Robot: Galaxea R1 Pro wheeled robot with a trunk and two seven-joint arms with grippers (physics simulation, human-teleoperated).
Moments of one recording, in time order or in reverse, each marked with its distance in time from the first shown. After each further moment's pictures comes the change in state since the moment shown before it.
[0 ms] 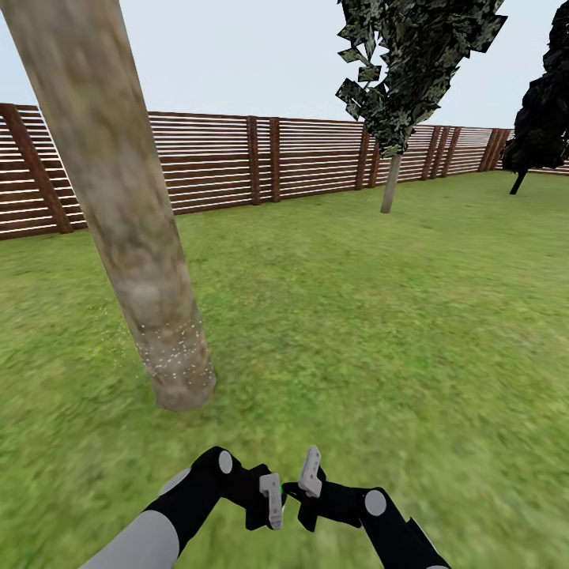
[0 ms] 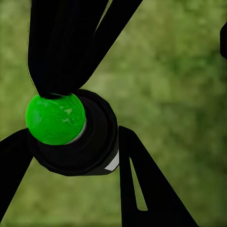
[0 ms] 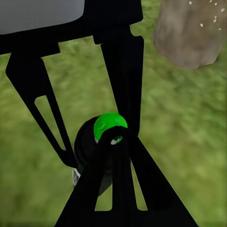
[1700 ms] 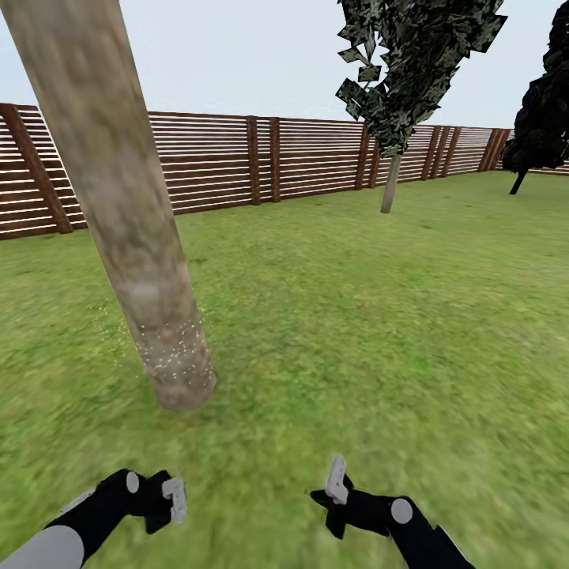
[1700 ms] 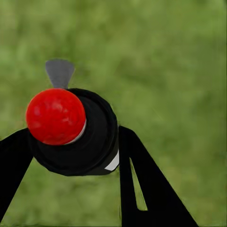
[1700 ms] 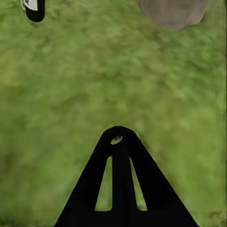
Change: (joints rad) left arm 0.019 0.329 0.077 0.147 0.050 -0.001 0.283; right arm 0.003 -0.097 -0.021 0.053 0.001 -0.002 -0.031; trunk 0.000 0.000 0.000
